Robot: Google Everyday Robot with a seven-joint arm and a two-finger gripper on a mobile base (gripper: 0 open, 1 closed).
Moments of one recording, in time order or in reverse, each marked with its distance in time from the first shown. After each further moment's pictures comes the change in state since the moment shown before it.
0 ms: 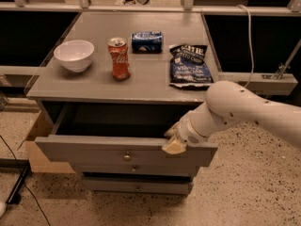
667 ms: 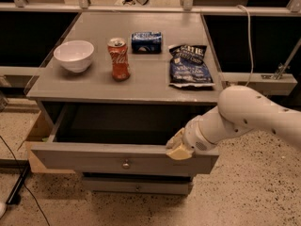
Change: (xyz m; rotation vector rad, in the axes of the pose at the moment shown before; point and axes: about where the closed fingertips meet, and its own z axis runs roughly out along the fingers) arm 0.005 0.026 -0.018 -0.004 -0.042 0.014
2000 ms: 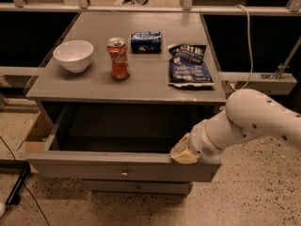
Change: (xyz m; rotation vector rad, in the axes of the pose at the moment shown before) arm 0.009 0.013 -0.009 -0.005 -0.003 0.023
